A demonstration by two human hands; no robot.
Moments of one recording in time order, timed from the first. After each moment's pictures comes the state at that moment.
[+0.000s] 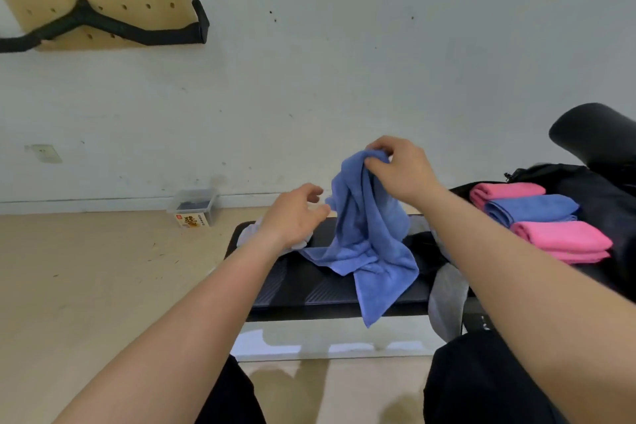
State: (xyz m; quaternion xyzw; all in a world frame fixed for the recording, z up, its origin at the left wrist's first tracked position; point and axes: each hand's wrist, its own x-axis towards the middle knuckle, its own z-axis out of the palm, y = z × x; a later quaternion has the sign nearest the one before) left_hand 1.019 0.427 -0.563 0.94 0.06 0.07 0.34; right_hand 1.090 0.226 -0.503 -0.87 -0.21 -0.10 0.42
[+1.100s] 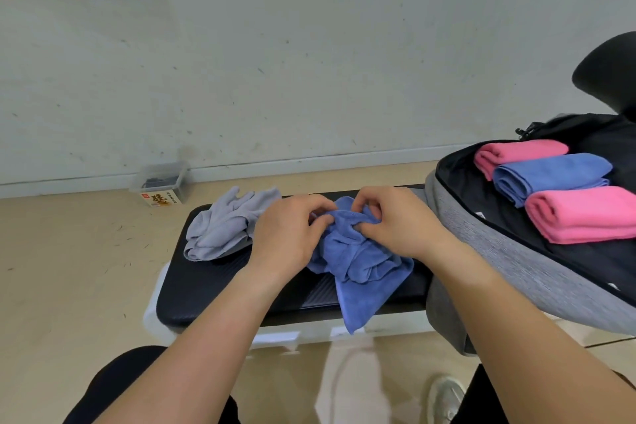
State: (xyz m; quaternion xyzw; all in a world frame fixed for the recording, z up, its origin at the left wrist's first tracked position) left_hand 1.038 0.381 -0.630 0.94 -0.02 0.14 0.32; right_hand 1.099 0.191 -0.622 -0.91 -0.27 0.02 0.32
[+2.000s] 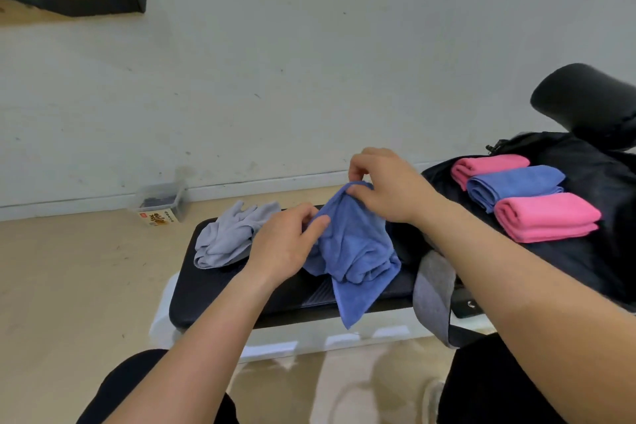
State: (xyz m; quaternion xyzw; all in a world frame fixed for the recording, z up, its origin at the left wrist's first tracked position) left_hand 1.019 0.387 -0.613 0.93 -0.01 0.10 0.34; right_hand 1.103 0.193 -0.555 -0.90 -0.34 -0.10 0.25
